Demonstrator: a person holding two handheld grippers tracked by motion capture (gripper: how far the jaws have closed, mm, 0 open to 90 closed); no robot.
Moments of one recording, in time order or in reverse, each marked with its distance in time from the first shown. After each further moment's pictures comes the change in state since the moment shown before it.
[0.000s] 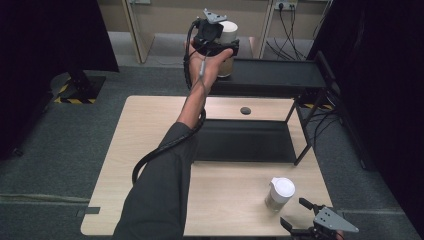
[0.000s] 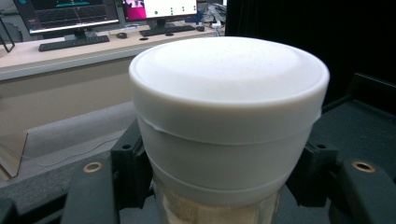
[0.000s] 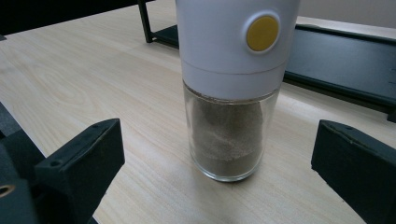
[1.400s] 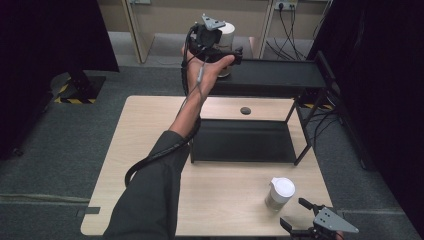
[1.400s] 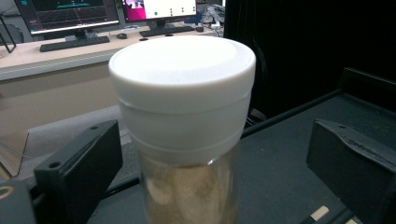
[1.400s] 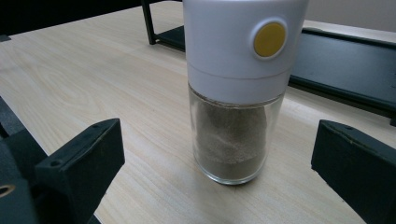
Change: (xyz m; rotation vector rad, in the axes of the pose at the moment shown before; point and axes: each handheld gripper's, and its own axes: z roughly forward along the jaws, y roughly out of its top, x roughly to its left) left arm -0.007 -0.010 -0.021 -0.004 -0.007 0.020; right arm 0.001 0.001 0.000 -0.007 0.007 -0.010
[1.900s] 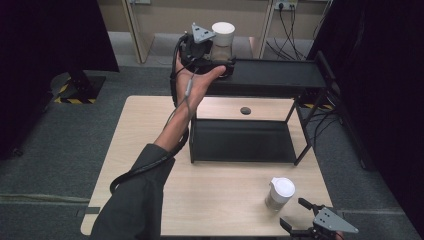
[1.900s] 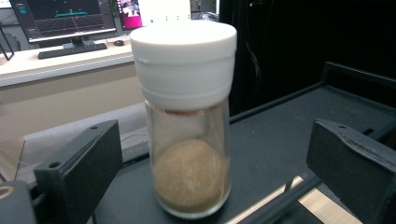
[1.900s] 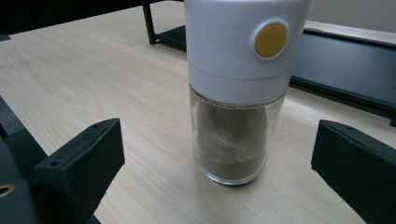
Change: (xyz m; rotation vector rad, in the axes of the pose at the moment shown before) left arm 0.007 -0.027 -0.035 -0.048 -0.039 -0.010; right arm 0.001 0.000 0.000 0.002 -0.001 -0.002
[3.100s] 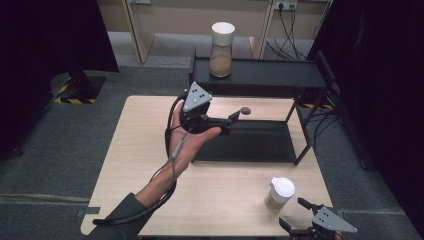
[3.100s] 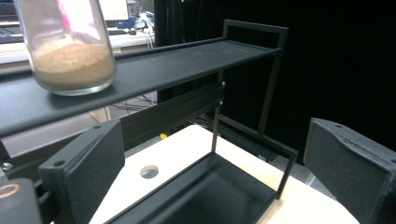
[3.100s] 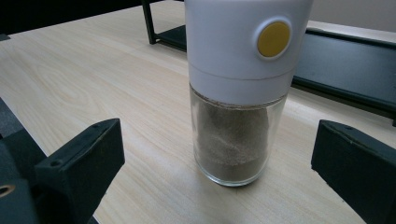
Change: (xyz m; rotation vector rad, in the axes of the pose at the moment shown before) left arm -0.012 -0.100 -0.053 -0.037 -0.249 -0.016; right arm 0.000 0.000 0.002 0.001 0.001 0.001
